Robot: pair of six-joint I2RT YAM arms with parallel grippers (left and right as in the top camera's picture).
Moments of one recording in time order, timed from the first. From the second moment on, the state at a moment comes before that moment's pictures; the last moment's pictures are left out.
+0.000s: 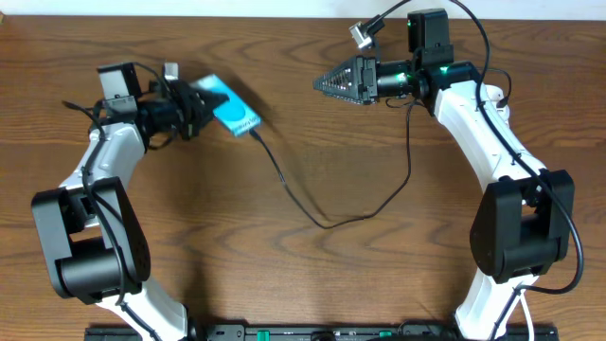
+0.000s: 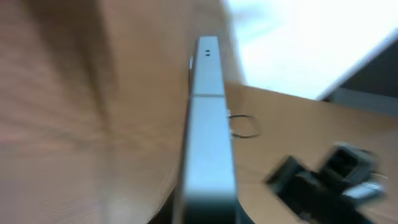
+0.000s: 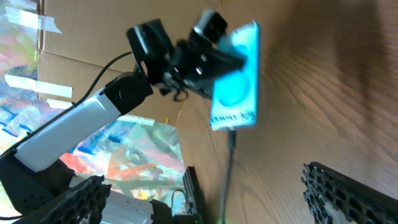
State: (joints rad) left arm 0.21 1.87 1.19 -0.24 1.07 -0.82; right arm 0.21 1.98 1.62 -0.43 -1.27 0.39
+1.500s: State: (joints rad) left arm 0.07 1.87 1.12 -0.62 0.54 -0.43; right arm 0.29 1.98 1.62 -0.46 -1.26 0.39
